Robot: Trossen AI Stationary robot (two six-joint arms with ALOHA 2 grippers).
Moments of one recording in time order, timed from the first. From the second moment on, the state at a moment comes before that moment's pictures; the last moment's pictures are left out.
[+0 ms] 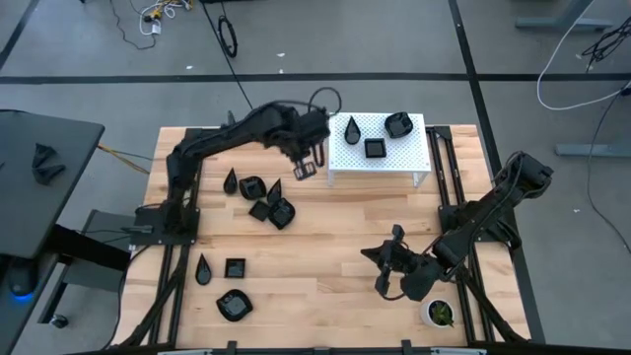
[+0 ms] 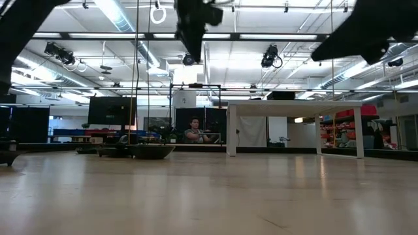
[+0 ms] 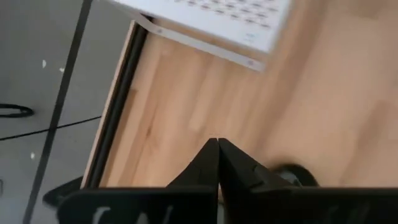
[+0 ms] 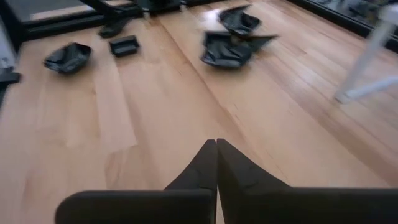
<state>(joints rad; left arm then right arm) 0.22 1.98 2.20 -1.43 -0.28 -0.04 0.75 1.44 0.76 -0.18 0.91 0.82</state>
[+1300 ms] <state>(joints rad) -0.30 1.31 0.45 -0.14 -0.71 -1.14 0.65 1.44 0.76 0.09 1.01 0.67</state>
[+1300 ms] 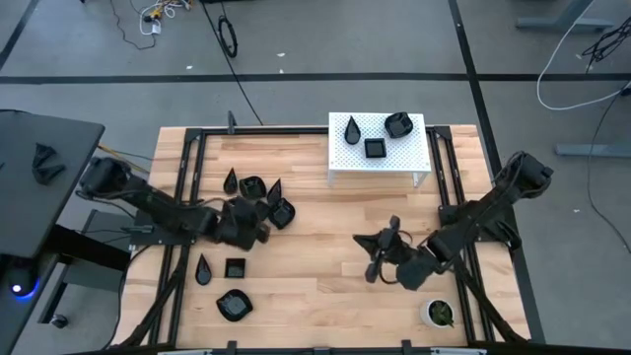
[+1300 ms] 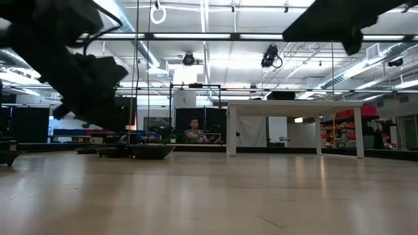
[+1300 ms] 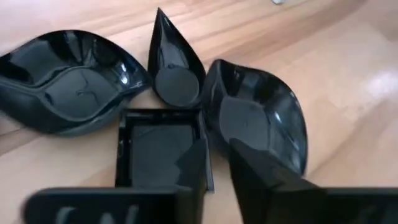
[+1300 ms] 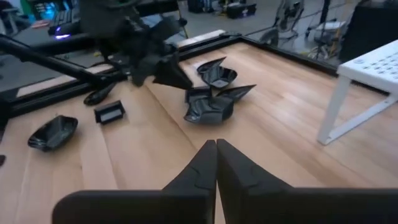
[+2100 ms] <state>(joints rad) -0.05 1.47 0.44 0.21 -0.35 -0.94 0.60 1.44 0.76 0.09 0.90 0.65</state>
